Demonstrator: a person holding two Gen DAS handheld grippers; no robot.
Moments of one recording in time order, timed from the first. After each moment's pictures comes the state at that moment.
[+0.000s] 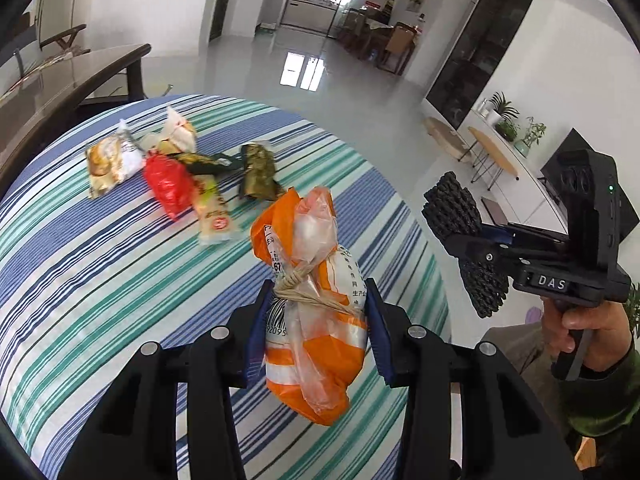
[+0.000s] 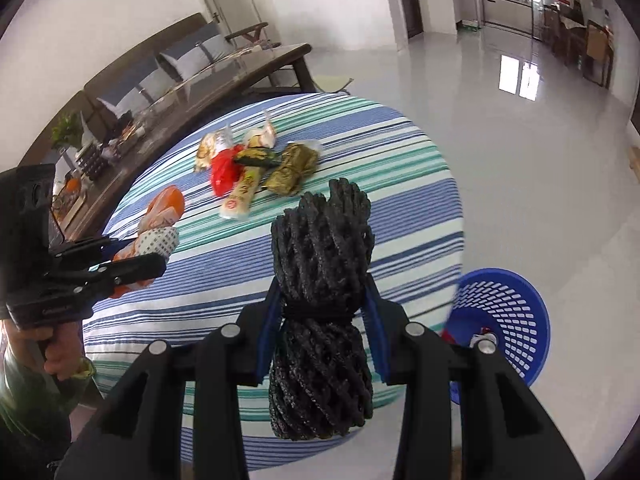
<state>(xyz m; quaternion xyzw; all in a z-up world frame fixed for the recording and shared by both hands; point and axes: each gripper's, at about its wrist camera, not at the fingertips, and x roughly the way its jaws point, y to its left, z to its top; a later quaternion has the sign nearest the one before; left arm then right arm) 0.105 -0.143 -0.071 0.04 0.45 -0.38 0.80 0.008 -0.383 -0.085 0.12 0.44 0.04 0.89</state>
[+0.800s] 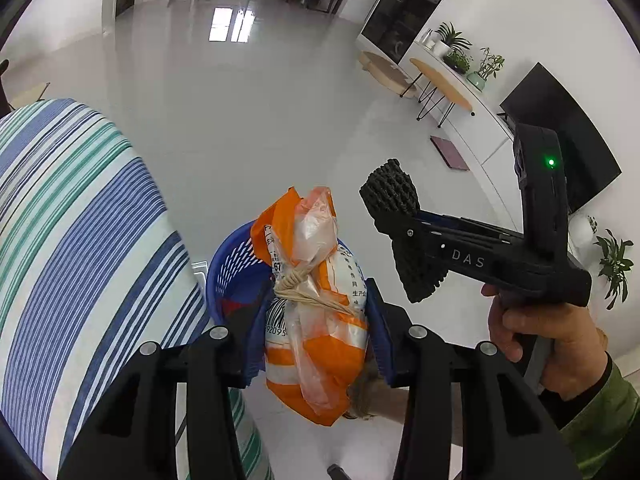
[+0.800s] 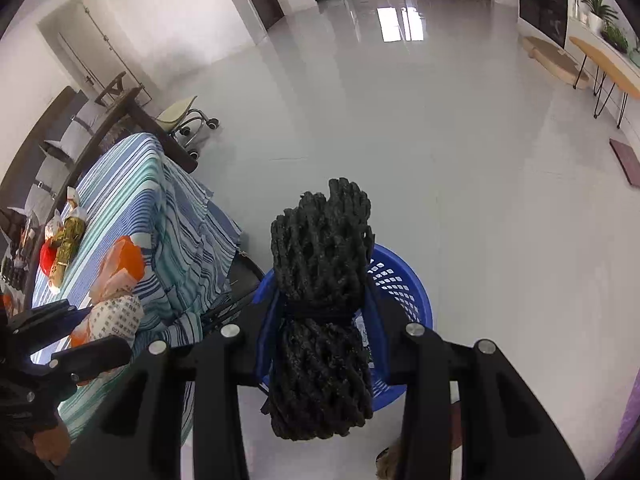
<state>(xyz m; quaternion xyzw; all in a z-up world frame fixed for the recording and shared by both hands) 0.098 -0.428 -0.148 0.10 0.51 -0.47 0.71 -0.004 -0.611 -0.185 0.26 0.46 -0.12 0.84</state>
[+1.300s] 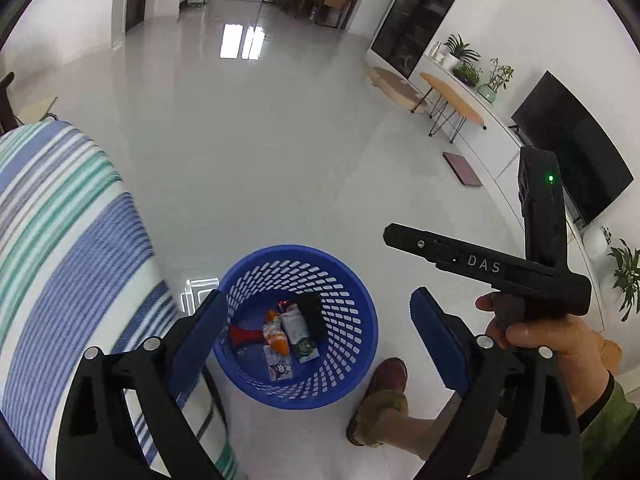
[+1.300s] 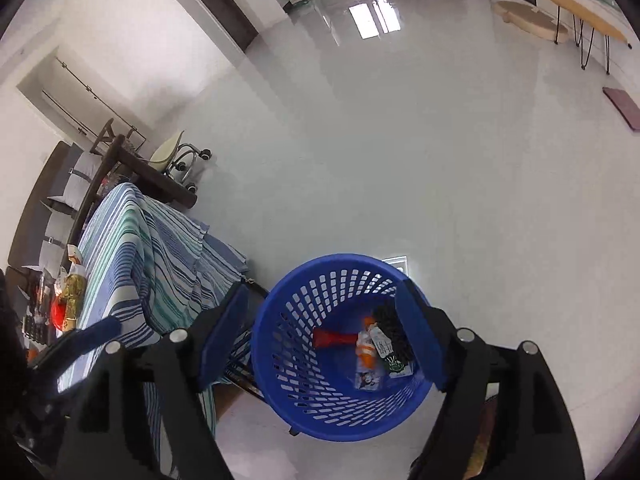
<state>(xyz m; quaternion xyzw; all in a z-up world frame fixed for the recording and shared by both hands) 0.099 -0.442 -0.147 0.09 0.47 -0.45 0.75 -0.021 -0.638 -0.189 0.30 0.42 -0.14 0.85</state>
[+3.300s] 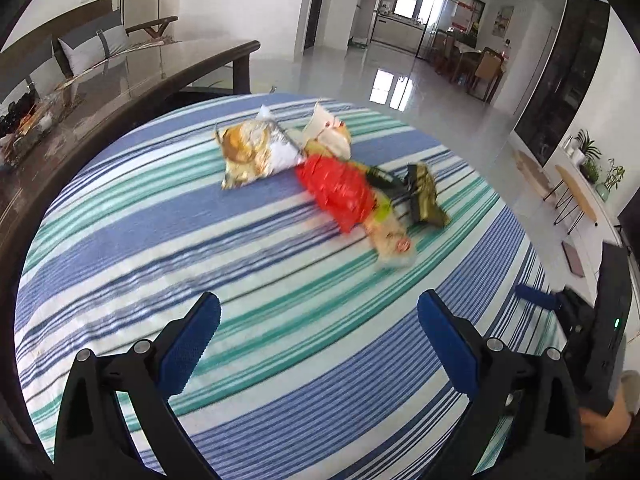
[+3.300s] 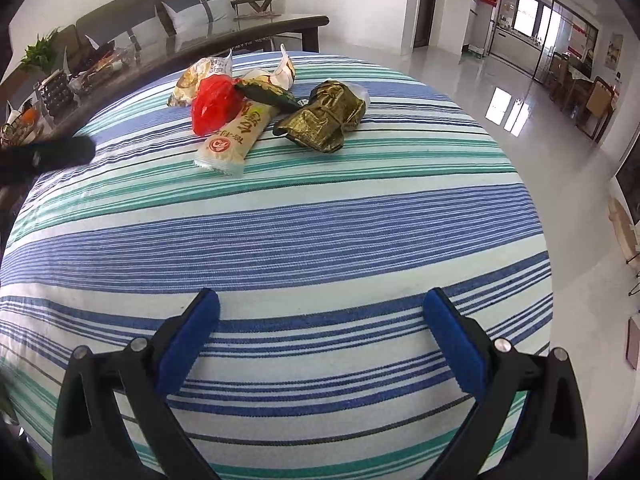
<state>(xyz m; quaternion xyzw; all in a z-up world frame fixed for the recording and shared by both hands) 0.173 -0.072 -0.098 0.02 0.44 -0.22 0.87 0.065 -0.273 -0.168 -0.01 0.46 0.02 0.89</state>
